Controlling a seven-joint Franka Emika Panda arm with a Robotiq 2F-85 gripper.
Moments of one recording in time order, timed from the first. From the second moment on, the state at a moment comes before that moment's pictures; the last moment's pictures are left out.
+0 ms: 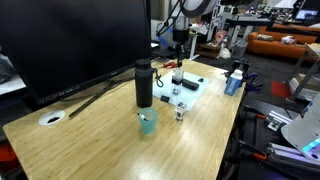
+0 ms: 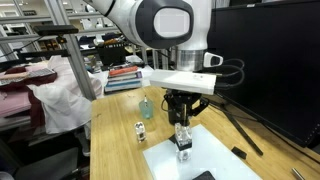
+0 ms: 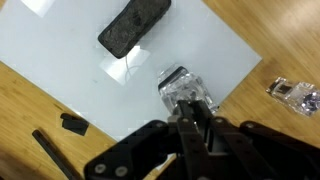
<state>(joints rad) 0.02 0.23 -0.04 -2.03 -0.04 2.21 -0.70</state>
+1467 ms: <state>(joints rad) -0.01 0.25 -0.02 -2.03 -0.04 2.19 -0.69</state>
